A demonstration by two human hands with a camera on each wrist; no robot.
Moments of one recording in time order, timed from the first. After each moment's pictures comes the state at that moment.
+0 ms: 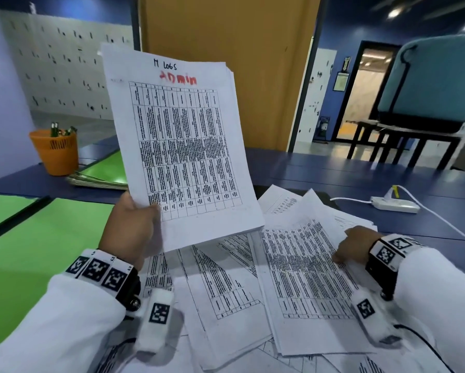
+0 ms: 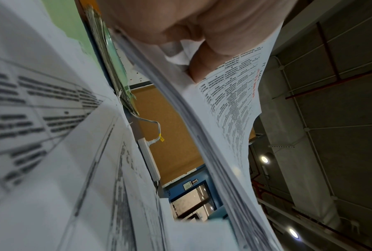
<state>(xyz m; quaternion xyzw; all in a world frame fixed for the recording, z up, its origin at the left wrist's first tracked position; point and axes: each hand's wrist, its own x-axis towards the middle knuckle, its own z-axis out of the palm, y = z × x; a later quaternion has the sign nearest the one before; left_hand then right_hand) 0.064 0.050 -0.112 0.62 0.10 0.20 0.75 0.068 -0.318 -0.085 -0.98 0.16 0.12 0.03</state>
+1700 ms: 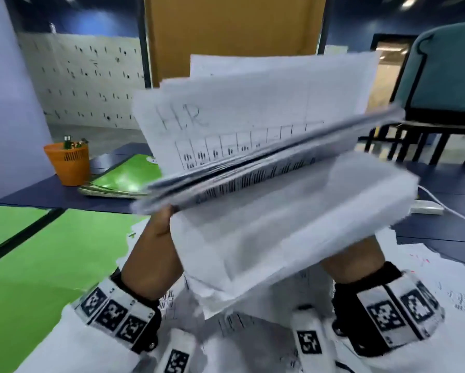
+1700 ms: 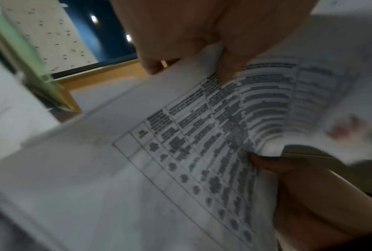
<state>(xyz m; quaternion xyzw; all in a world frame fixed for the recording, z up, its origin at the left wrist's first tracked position) -0.005 0.003 -0.080 0.68 -0.18 0.19 0.69 0.003 -0.215 -0.045 -0.67 0.03 -0.12 0.74</state>
